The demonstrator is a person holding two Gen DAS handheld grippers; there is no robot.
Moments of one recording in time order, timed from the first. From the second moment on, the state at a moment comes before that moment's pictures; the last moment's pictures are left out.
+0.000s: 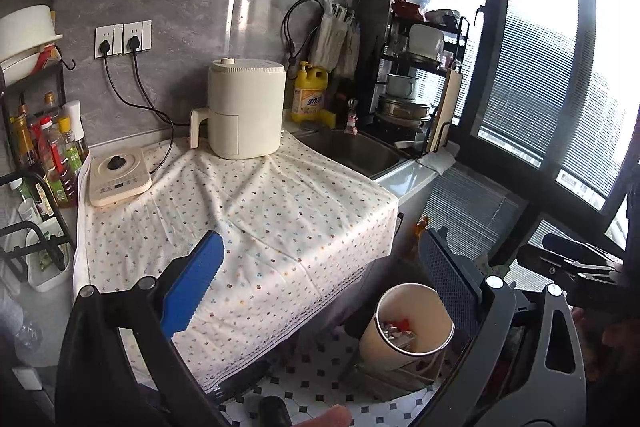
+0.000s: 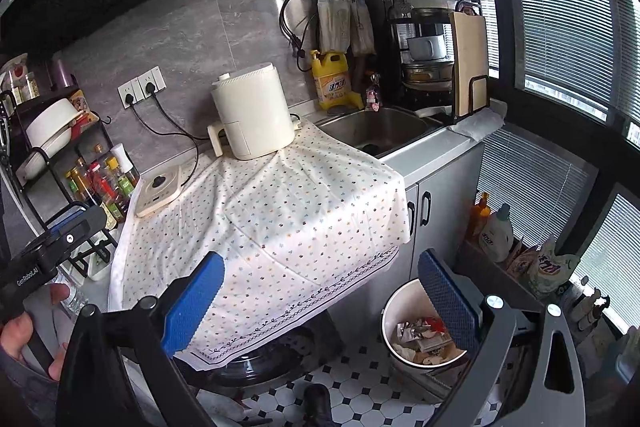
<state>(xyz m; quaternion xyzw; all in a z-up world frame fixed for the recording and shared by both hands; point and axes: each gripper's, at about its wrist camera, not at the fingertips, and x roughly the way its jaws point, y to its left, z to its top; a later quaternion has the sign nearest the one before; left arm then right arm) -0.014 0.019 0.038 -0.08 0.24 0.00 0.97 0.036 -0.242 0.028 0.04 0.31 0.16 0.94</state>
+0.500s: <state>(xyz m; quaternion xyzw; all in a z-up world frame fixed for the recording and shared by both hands) -0.071 0.005 0.034 -0.08 0.24 0.01 0.97 -0.023 -0.261 0.025 0.03 0.30 0.17 0.94</state>
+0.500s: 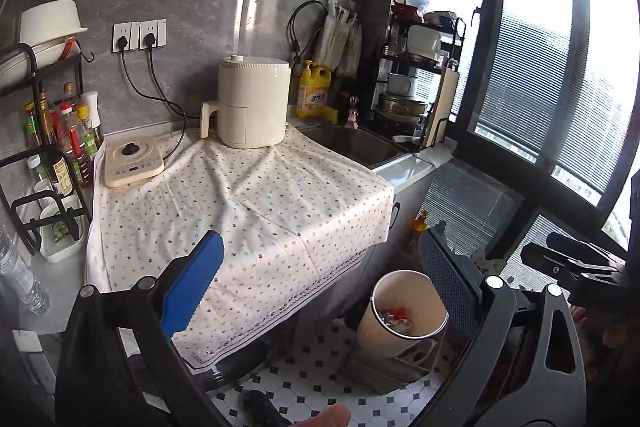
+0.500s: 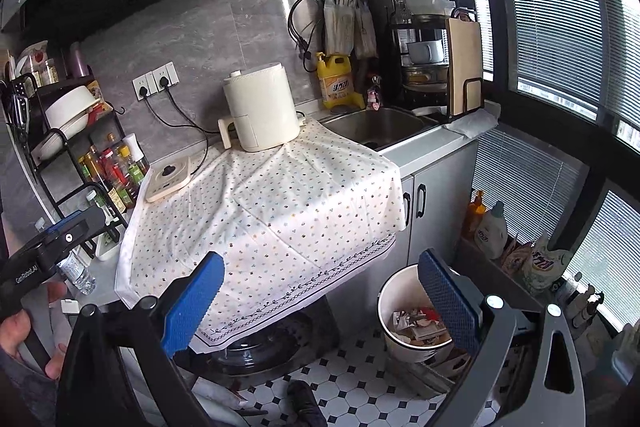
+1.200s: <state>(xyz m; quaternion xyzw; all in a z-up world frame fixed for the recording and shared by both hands) -0.088 0.014 0.041 -0.08 0.23 0.02 0.97 -0.032 -0.260 0.024 0.05 0.29 0.18 0.94</state>
